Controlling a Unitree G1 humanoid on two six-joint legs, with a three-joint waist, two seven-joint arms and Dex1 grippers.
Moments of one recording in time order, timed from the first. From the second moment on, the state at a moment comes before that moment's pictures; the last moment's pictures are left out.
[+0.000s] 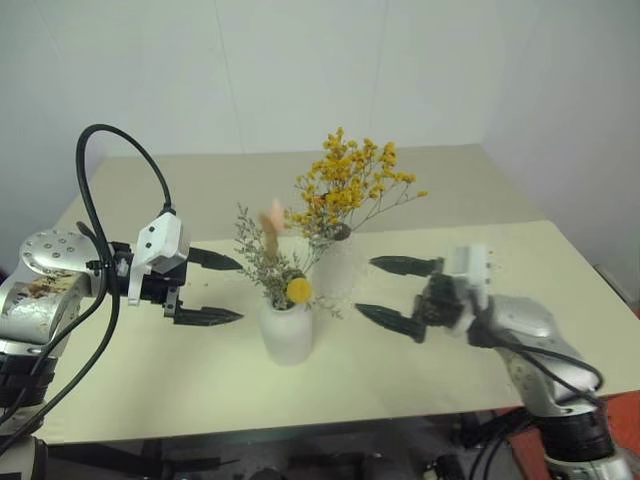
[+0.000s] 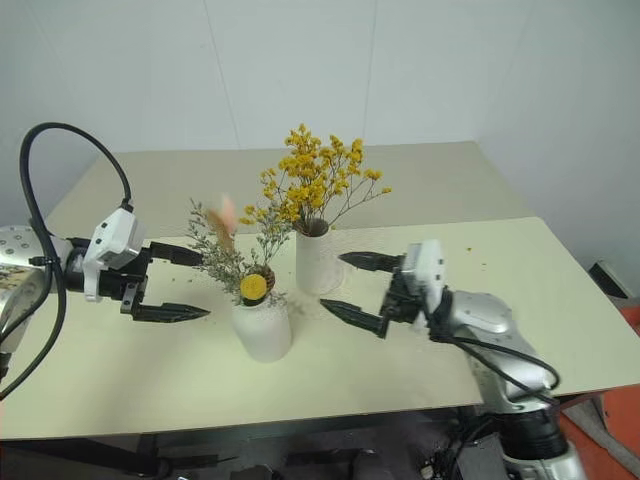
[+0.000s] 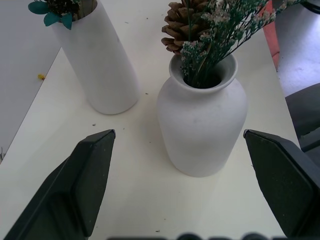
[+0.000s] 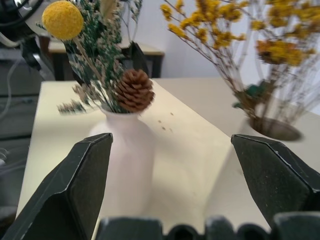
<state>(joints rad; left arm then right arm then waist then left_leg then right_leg) -0.54 1.03 0.05 -0.07 -0.48 0.40 -1.42 -0.30 -0.61 -0.08 -0.32 0.62 0.26 0.99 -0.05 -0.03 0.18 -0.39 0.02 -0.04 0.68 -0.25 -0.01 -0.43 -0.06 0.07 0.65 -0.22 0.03</state>
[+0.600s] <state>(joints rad) -0.51 1.03 0.11 -0.04 -0.50 0.39 -1.42 0.15 -0.86 -0.56 -0.47 0.69 0.32 1.06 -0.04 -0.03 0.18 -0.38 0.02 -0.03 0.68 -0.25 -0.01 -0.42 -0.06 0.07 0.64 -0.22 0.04</state>
